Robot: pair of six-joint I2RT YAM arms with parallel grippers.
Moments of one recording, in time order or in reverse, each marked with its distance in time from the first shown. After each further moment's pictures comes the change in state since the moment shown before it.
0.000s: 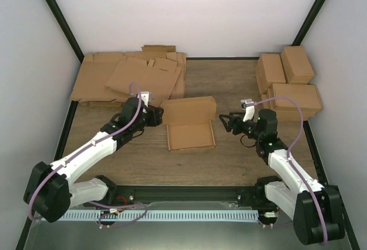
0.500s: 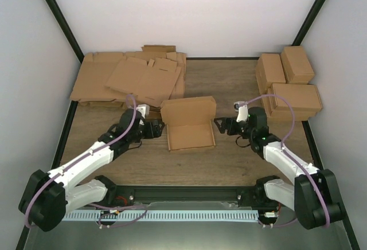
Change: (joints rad) left arm -0.001 -0.102 -0.172 -0.014 0.098 -0.124; right arm 0.105 0.153 0.058 -0.119 0.158 0.042
